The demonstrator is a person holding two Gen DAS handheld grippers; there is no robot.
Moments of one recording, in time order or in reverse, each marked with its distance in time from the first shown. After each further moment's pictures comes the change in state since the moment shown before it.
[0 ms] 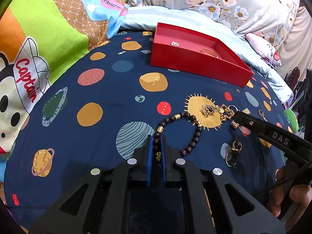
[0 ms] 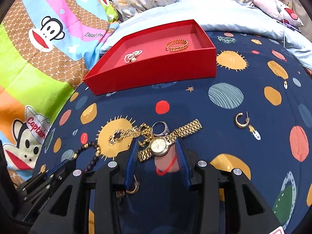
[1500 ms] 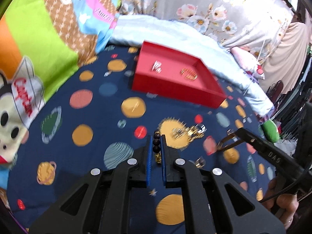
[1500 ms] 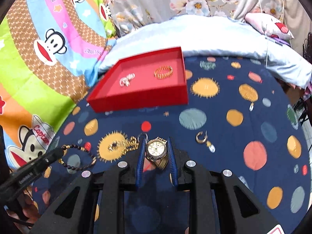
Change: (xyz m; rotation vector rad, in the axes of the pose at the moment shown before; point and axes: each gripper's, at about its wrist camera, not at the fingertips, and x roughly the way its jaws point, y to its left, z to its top) left arm -0.046 -0.009 0.039 -0.040 -0.058 -0.155; right arm -0.074 -0.015 0.013 -0.028 -0.112 -0.043
